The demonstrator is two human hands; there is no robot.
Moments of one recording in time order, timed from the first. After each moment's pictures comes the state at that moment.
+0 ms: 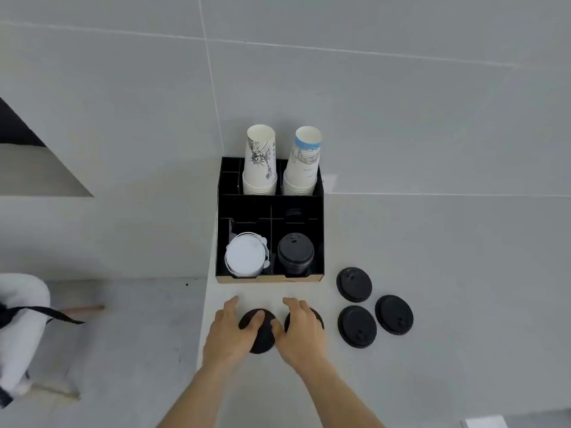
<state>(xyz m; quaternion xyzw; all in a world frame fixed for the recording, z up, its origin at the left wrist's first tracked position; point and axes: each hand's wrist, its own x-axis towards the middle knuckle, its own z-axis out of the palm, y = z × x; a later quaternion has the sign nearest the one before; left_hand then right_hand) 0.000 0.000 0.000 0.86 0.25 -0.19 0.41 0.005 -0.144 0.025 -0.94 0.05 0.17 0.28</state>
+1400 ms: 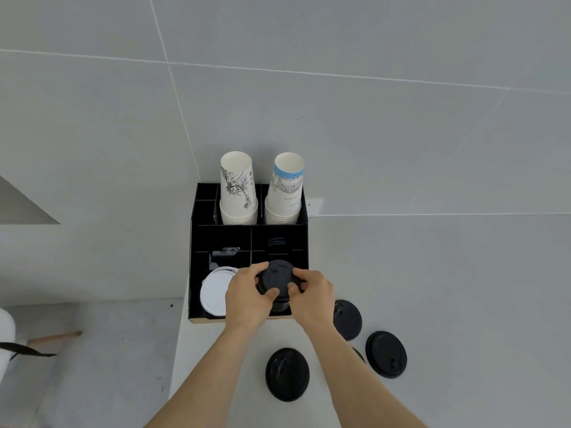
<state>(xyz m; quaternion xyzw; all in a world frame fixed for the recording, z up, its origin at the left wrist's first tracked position) 0.140 -0.062 0.033 0.87 0.14 -0.05 0.47 0.138 -0.191 0.041 -0.88 0.17 0.05 0.43</state>
